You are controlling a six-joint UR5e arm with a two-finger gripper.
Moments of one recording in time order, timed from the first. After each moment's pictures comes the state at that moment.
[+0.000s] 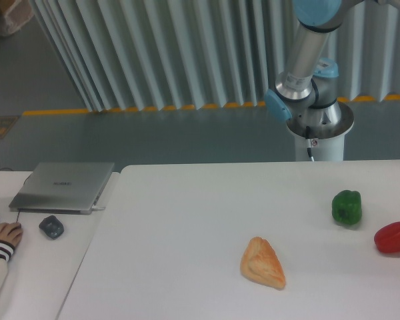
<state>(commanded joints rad) 2.87 -2.01 -1.42 -1.08 1.57 1.92</state>
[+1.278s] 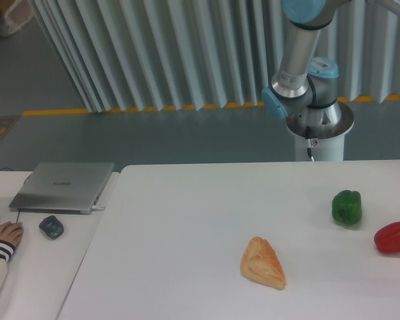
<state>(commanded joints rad) 2.73 -1.91 -1.42 -1.31 1.58 1.87</state>
